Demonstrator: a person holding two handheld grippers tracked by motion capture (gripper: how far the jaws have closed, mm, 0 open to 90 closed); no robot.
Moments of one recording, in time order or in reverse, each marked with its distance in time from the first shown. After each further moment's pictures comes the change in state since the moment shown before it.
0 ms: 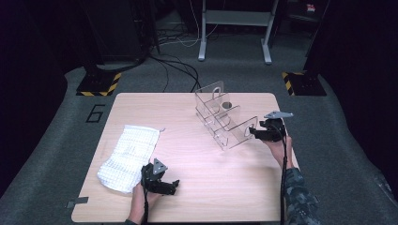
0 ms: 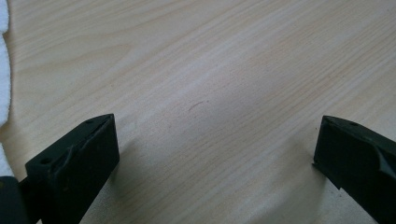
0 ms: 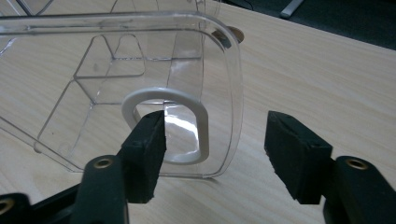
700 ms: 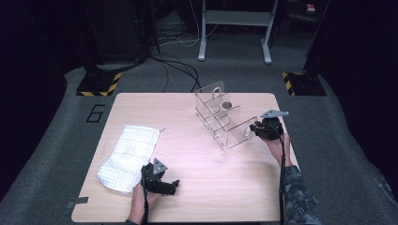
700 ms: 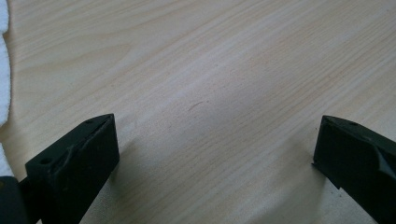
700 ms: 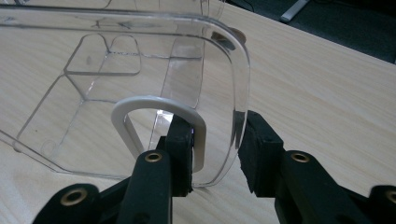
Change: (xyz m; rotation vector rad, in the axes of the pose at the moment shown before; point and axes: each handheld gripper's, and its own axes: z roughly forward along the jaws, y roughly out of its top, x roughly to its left) left arm 0.000 0.000 0.000 -0.001 0.000 0.000; right arm 0.002 0.004 0.009 0.015 -0.013 -0.058
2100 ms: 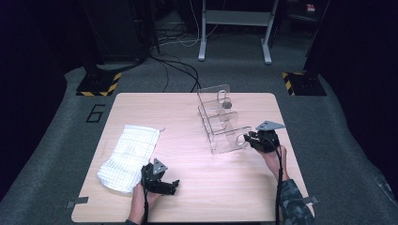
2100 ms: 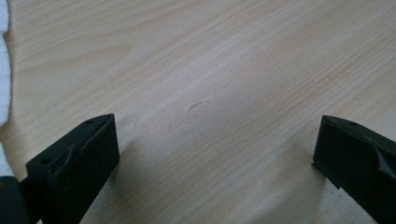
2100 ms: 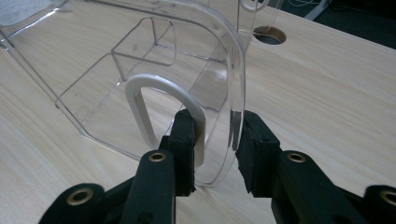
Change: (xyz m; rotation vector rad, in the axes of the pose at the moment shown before) left arm 0.000 0.000 0.000 0.000 0.000 0.000; right arm 0.046 -0.018 -0.021 -0.035 0.050 -0.024
